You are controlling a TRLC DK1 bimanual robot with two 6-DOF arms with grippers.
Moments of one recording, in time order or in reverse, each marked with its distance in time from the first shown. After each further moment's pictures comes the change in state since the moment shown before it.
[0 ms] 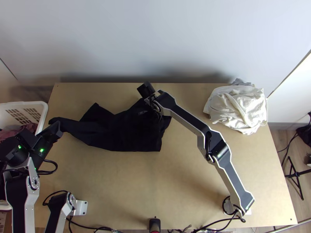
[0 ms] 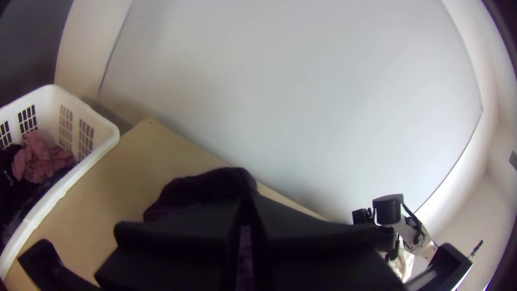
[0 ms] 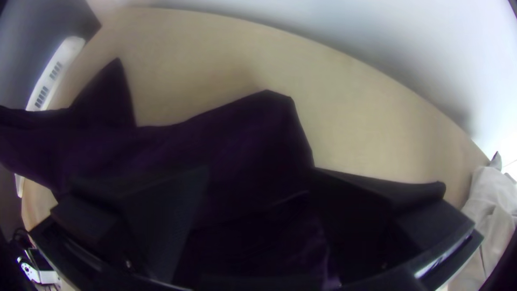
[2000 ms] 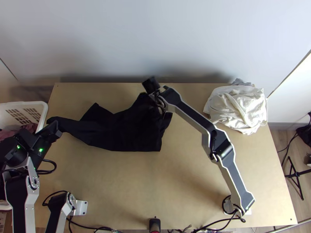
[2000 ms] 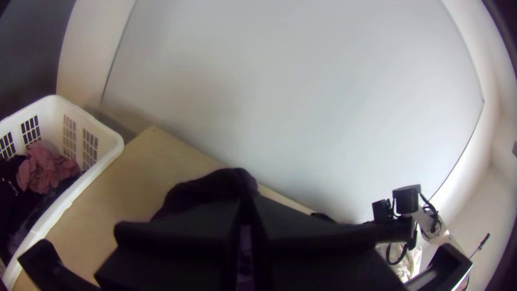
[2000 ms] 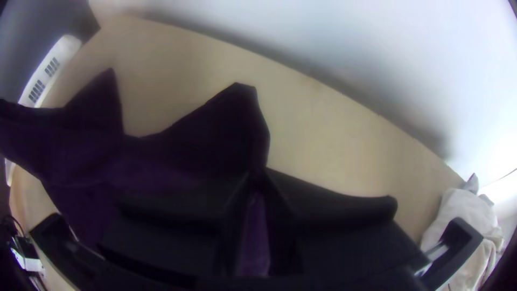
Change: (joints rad) left arm 0.023 0.003 -0.001 0.014 -0.001 0.042; right arm -0.038 -0.055 0.000 -0.015 0.050 -0.119
